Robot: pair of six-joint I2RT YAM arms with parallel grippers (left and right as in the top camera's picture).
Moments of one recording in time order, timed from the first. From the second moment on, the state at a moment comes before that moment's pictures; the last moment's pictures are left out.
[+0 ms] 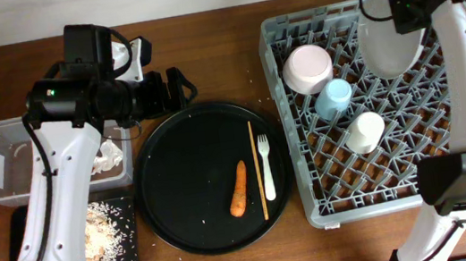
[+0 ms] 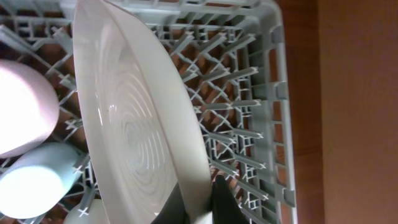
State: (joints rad) left arm -0.15 1.65 1.73 -1.15 0.46 -0.26; right arm -0.08 1.97 2.25 -1.36 0.33 -0.19
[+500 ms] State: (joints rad) left arm -0.15 1.65 1.73 -1.15 0.46 -0.26; right arm 0.03 2.00 2.06 -1.21 0.46 -0.30
